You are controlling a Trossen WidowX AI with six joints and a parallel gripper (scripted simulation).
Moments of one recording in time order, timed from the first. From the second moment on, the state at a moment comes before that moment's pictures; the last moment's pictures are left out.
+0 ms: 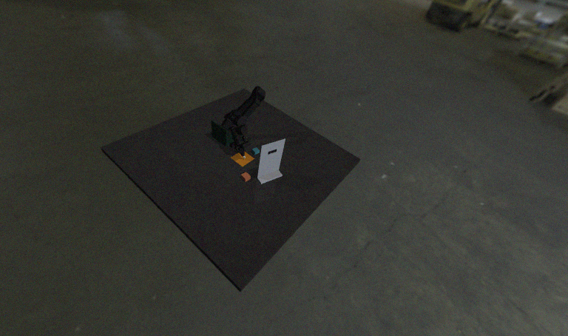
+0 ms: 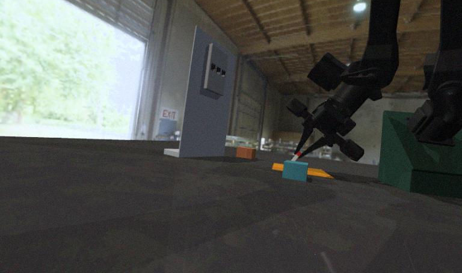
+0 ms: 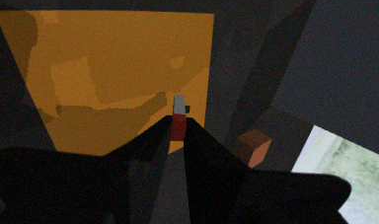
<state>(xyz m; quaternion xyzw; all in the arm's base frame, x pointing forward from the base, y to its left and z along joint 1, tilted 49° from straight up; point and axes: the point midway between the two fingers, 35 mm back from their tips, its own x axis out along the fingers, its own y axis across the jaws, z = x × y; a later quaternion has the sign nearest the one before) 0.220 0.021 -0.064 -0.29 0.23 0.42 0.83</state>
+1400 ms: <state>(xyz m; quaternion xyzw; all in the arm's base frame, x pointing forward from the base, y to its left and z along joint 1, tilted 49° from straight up) 0.218 0.032 -0.069 -0.28 0.23 0.42 0.83</state>
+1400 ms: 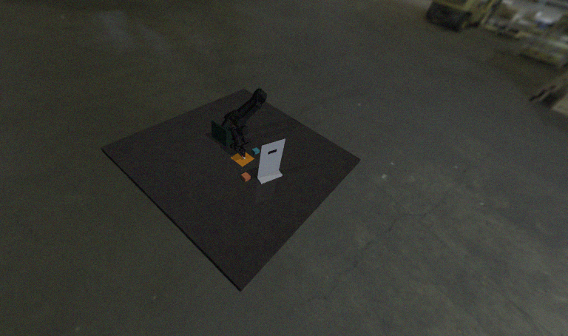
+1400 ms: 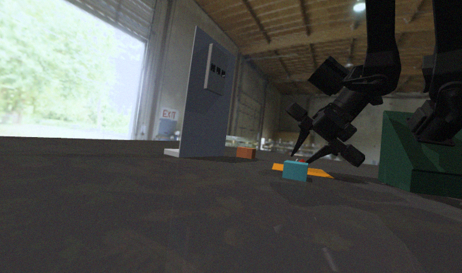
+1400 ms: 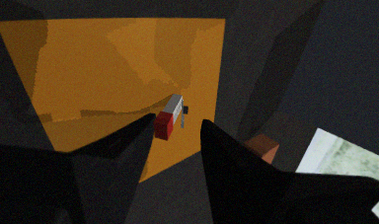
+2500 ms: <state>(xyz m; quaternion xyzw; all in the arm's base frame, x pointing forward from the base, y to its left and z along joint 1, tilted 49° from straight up) 0.205 0.018 -0.059 -0.28 0.23 0.42 0.83</state>
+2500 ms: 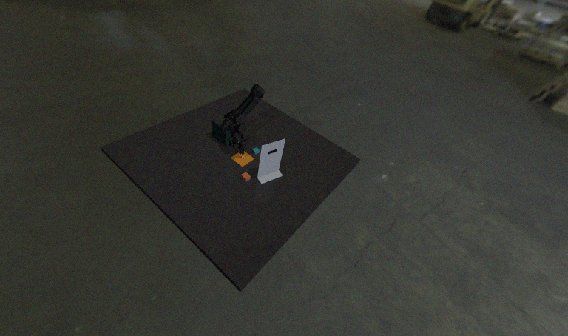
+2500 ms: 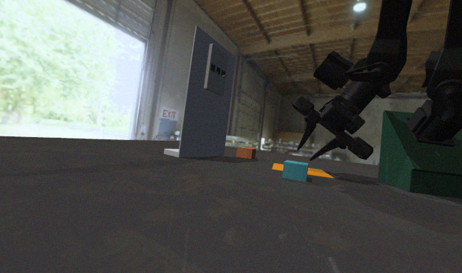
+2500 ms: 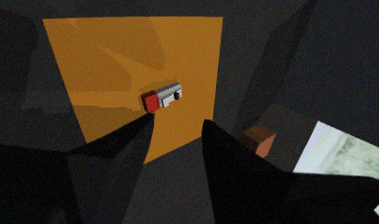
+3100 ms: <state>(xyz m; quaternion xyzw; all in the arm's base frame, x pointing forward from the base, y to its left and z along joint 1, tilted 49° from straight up) 0.202 0.010 -0.053 -0.28 0.24 0.42 0.83</state>
